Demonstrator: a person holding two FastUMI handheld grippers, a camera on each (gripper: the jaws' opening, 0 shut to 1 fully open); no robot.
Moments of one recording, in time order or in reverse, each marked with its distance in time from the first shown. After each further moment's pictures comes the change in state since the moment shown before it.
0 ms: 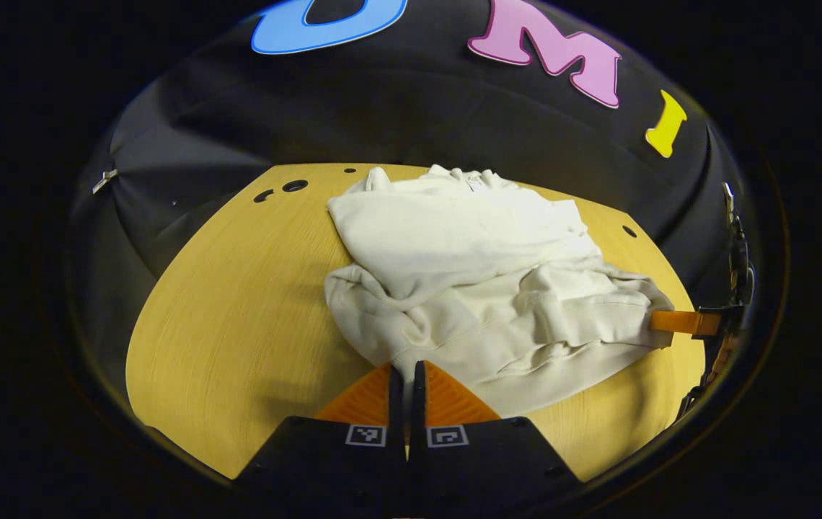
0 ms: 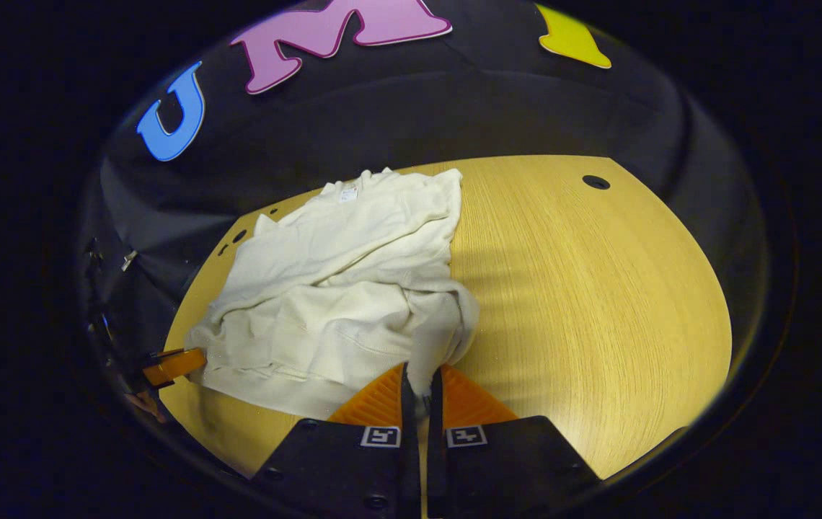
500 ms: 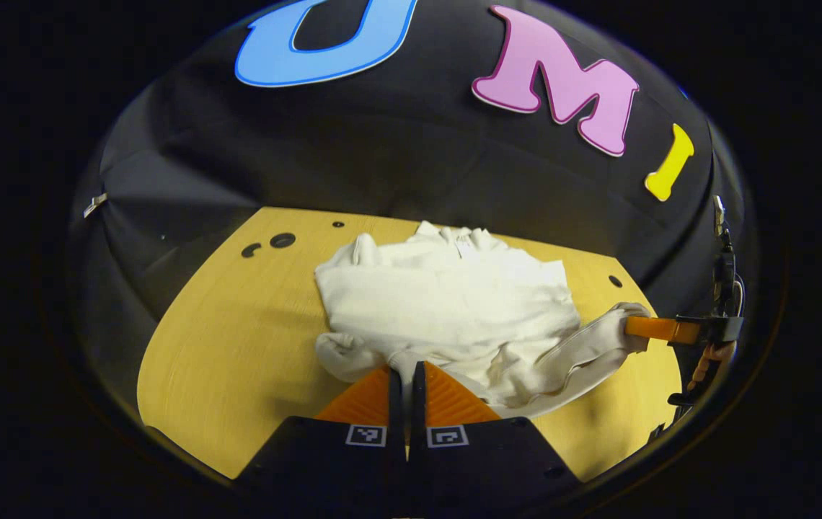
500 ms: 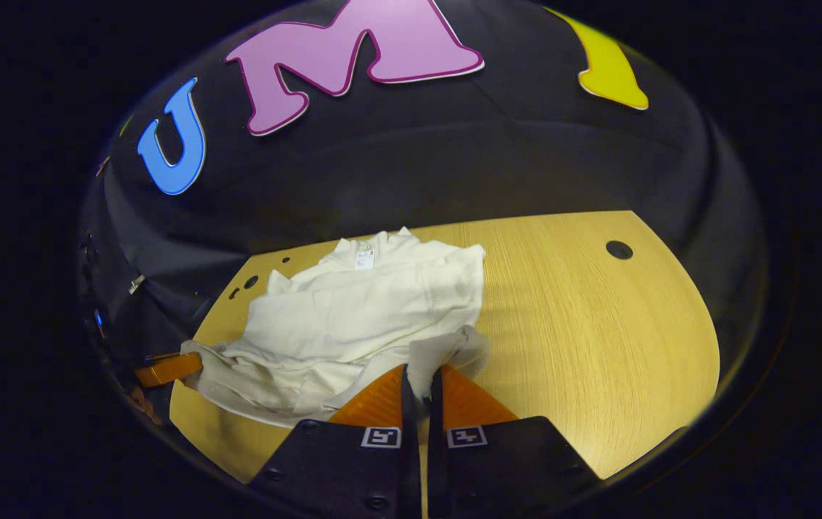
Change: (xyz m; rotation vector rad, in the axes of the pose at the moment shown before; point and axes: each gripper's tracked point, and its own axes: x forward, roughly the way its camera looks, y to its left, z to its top) left arm -0.002 -0.015 0.110 -0.018 -0.115 -0.049; right arm 0.020 0.024 0.113 -0.051 -0.128 0.039
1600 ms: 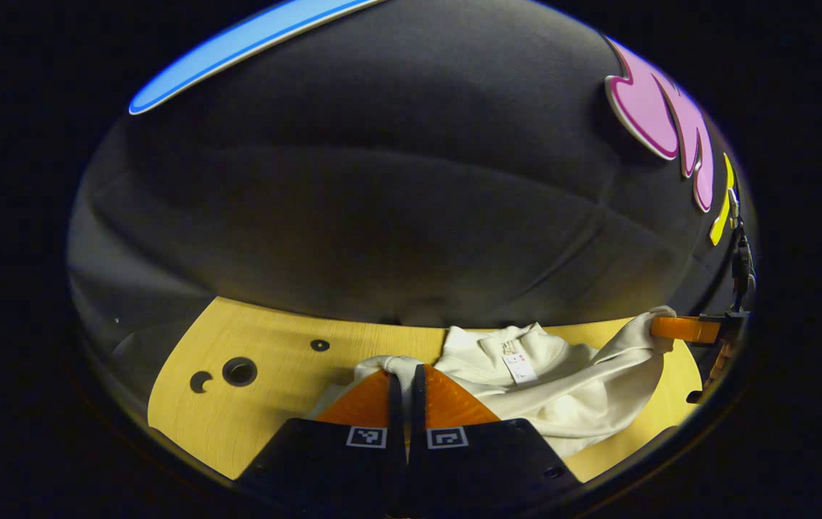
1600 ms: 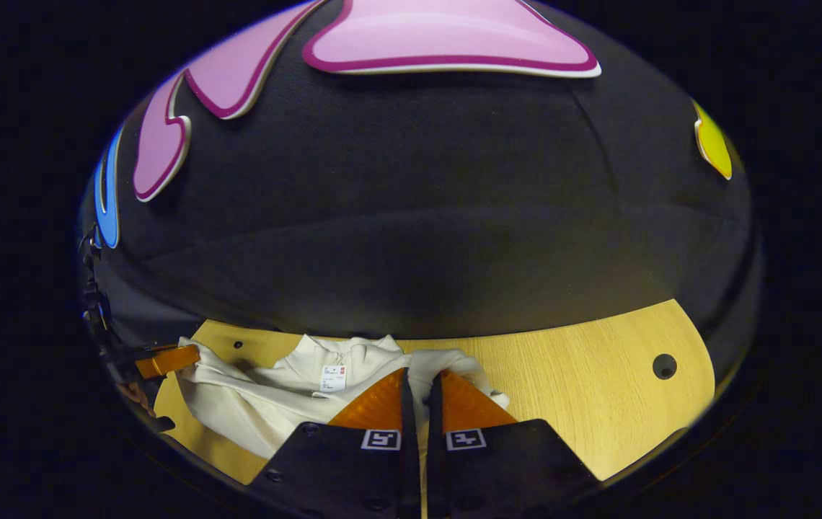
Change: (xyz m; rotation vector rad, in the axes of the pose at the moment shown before) left arm 0.212 0.044 0.170 0.049 -0.168 -0.005; right arm 0.174 -0.008 0.156 -0.020 -0.196 -0.066
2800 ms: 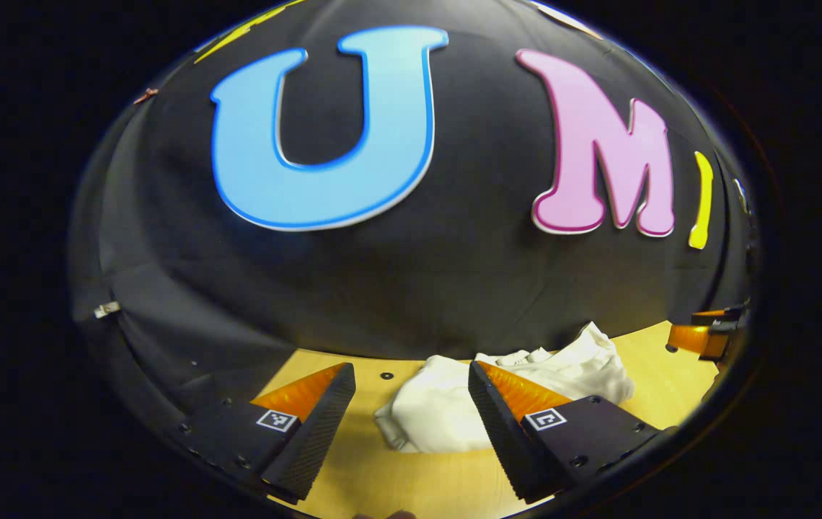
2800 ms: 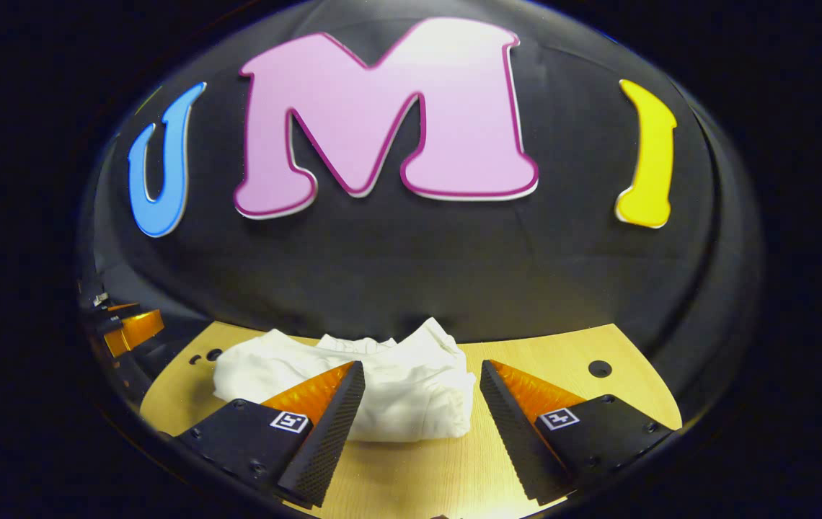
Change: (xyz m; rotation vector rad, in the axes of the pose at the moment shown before) left arm -0.211 0.017 0.044 0.115 -0.264 0.162; right arm -0.195 0.040 0.003 -0.111 -0.177 -0.084
